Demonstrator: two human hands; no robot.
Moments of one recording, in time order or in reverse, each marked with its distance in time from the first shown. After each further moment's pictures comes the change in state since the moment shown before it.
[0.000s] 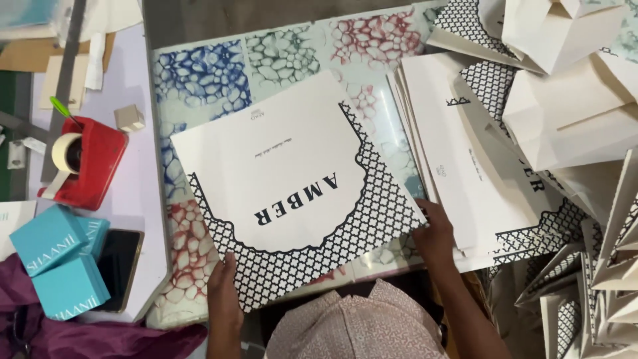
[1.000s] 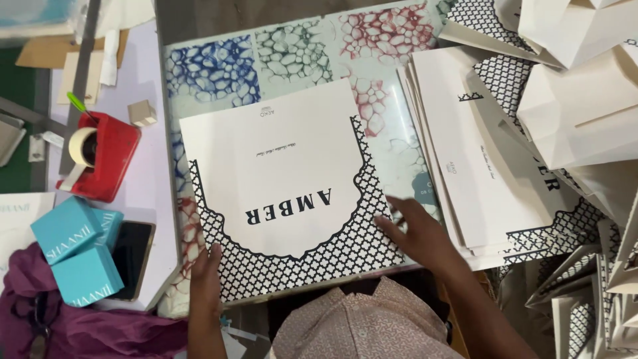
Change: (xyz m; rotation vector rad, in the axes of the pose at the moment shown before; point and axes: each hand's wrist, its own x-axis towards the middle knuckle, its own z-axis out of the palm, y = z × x) left_hand 0.022 0.042 -0.034 0.491 0.008 0.080; right_hand 0.042 -0.124 -0.023 0.011 -0.765 0.439
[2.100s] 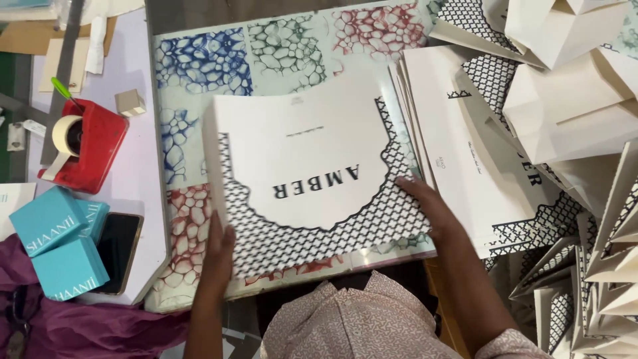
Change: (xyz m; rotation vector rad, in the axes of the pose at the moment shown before) left_hand 0.003 0.009 0.032 0.115 -0.180 0.257; right_hand 0.040 0.048 -0.022 0.938 0.055 0.185
